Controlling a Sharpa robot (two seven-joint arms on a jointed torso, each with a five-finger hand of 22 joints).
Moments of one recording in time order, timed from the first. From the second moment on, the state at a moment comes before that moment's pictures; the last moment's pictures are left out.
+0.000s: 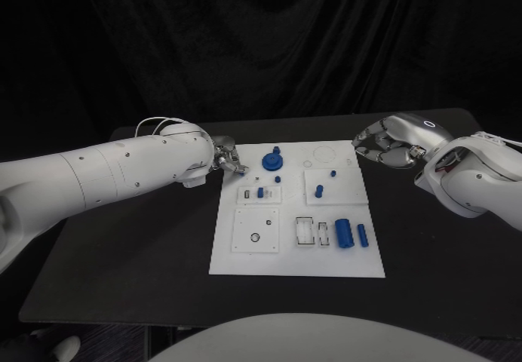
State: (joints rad) left arm 1.32 -0.56 -0.21 1.12 -1.13 0.07 -0.34; left_hand 1.25 0.07 0.08 0.27 0.43 0.95 0.04 0.23 1.25 1.47 -0.02 1.57 1.31 1.46 -0.07 1.57 1.31 0.05 1.45 0.05 1.42 1.31; right arm 1.37 -1.02 -0.25 1.59 -1.45 -0.48 -0.01; right_hand 1.48 -0.01 0.25 0.18 0.37 0.91 0.10 0.13 0.30 1.47 0.01 1.57 1.31 1.47 -0.06 1.53 1.31 0.03 1.47 0.06 1.38 1.31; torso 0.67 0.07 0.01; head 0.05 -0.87
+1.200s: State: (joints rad) left arm 1.31 -0.75 -0.21 1.37 -0.99 -0.07 -0.31; left_hand 1.26 -0.02 0.30 0.26 0.44 0.99 0.04 0.22 1.27 1.47 -0.02 1.57 1.31 1.46 -0.07 1.57 1.31 0.05 1.45 0.05 1.41 1.31; right arm 1.37 -1.03 -0.25 1.59 -1.44 -0.45 -0.03; right_hand 1.48 -0.01 0.26 0.18 0.38 0.91 0.10 0.13 0.30 1.47 0.01 1.57 1.31 1.47 -0.06 1.53 1.31 0.03 1.47 0.06 1.37 1.31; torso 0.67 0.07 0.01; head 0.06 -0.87
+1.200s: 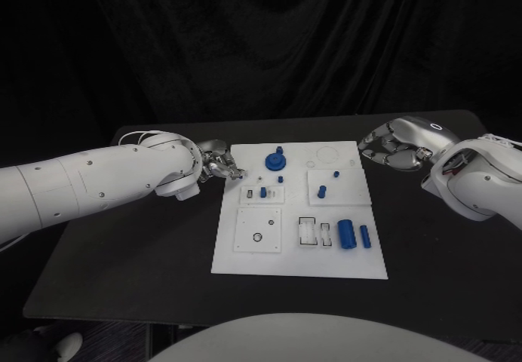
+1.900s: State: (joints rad) left arm 1.29 -0.78 -0.21 1.45 -0.96 -0.07 -0.34; left_hand 1.25 -0.02 0.31 0.27 0.44 0.99 0.03 0.22 1.27 1.47 -0.02 1.57 1.31 1.46 -0.07 1.57 1.31 0.05 1.45 0.05 1.40 1.31; right arm 1.37 -1.03 -0.25 1.59 -1.43 -0.45 -0.03; right_hand 1.48 -0.01 0.26 0.18 0.38 0.91 0.10 0.12 0.30 1.47 0.01 1.57 1.31 1.47 -0.06 1.53 1.31 0.03 1.47 0.06 1.37 1.31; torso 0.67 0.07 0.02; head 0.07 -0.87
